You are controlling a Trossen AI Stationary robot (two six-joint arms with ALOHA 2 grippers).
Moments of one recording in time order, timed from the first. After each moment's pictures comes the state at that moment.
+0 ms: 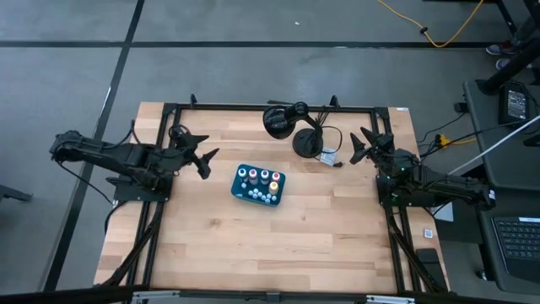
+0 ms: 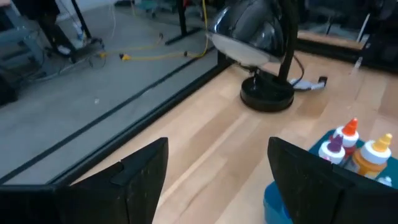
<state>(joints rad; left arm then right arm) -0.16 0.68 0.60 -0.44 -0.83 -0.36 -0.23 0.08 0.01 0.08 0.74 0.15</state>
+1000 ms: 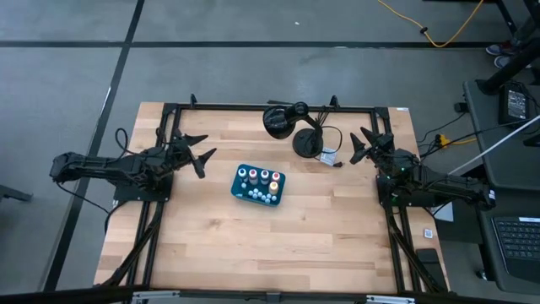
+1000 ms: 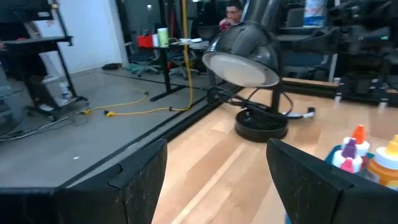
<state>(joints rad) 0.04 0.31 0.13 0.10 -0.60 -0.01 -0.23 0.08 0.01 0.08 0.74 0.15</state>
